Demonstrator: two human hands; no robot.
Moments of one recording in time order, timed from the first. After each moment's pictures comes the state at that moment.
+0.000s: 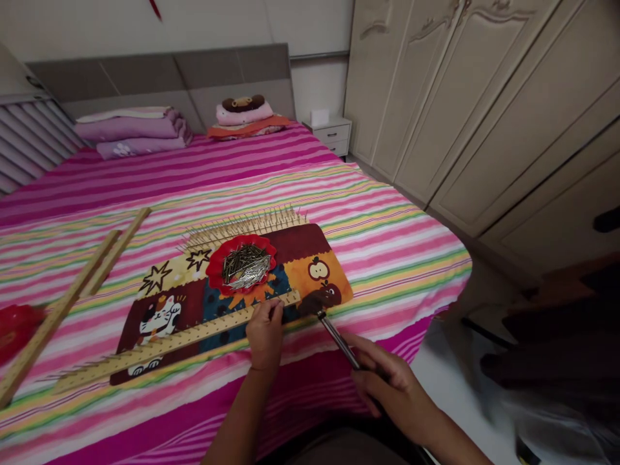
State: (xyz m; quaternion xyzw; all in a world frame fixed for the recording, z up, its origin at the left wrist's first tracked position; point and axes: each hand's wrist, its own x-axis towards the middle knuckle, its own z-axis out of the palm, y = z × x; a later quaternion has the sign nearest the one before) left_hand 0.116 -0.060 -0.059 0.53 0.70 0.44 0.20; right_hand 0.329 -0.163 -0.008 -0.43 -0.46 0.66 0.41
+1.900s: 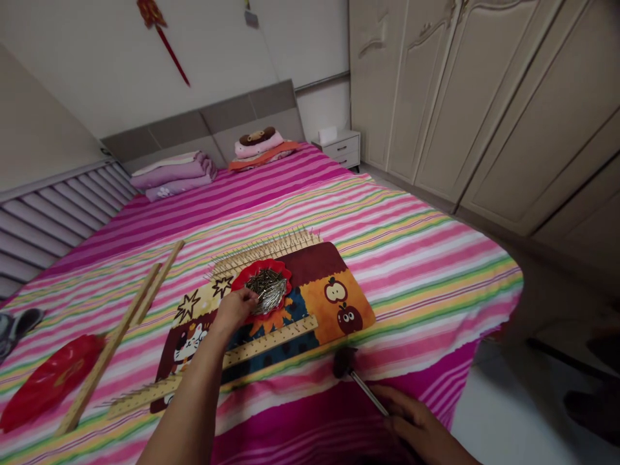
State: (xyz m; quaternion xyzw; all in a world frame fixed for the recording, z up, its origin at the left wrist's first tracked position) left_hand 0.020 0.037 0.026 0.60 0.75 0.20 0.20; right_hand 0.346 -0.160 -0.092 -0.38 -0.40 0.74 0.39
